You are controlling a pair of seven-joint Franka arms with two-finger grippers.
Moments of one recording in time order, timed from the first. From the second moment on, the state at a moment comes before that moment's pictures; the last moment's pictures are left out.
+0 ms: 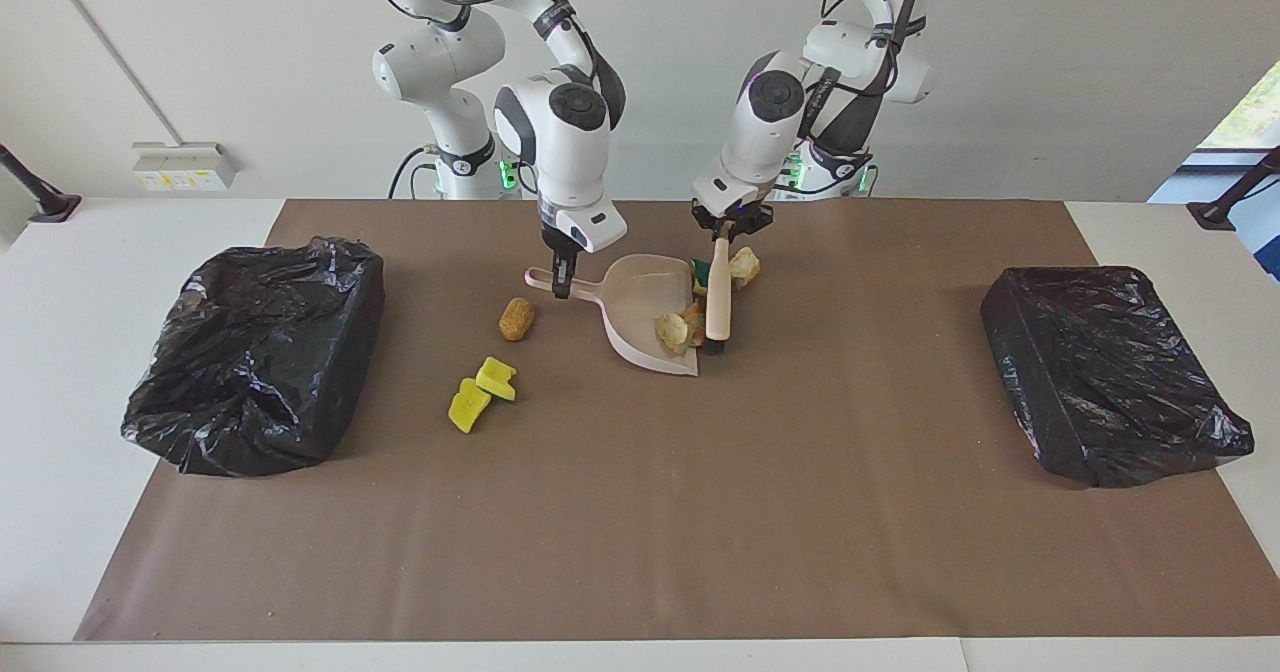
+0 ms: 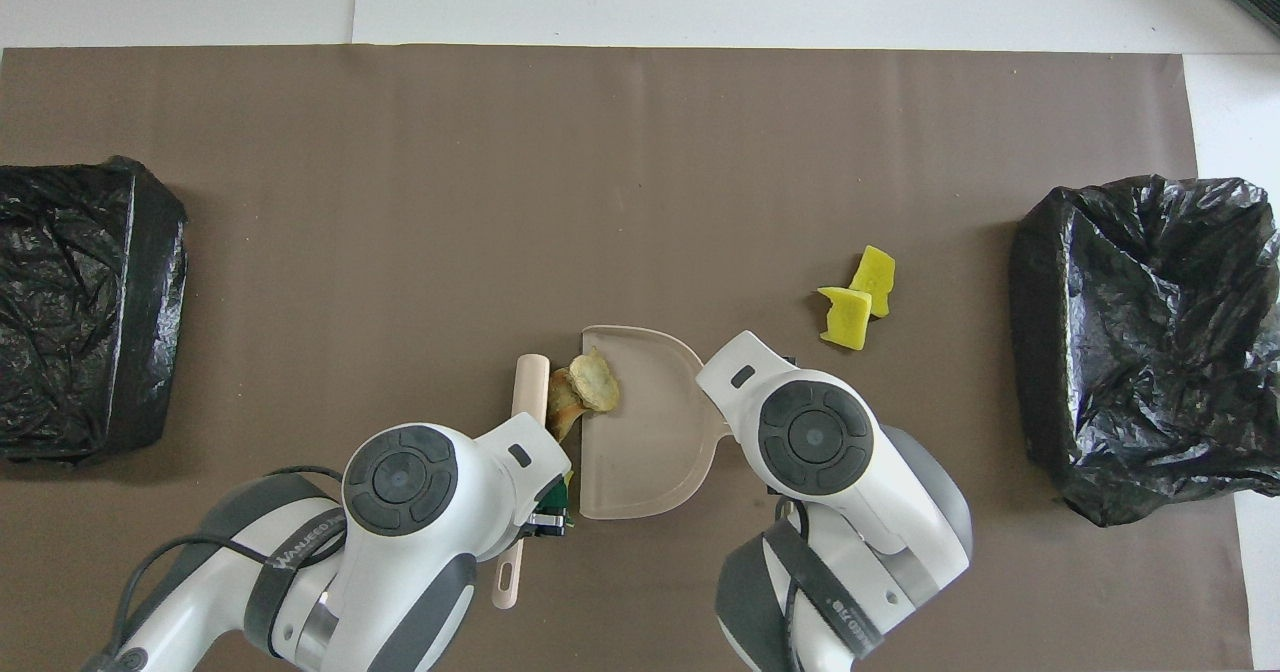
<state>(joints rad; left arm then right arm) -0.65 -0.13 -0.09 -2.32 -0.22 2.09 -0.42 0.65 0.00 -0.11 -2.21 -0.16 2.15 -0.88</state>
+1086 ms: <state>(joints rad) -0.53 -0.23 -0.05 -2.25 -0.14 1.69 -0.70 0.64 0.05 -0.11 -2.21 -0.16 2.21 -0.95</state>
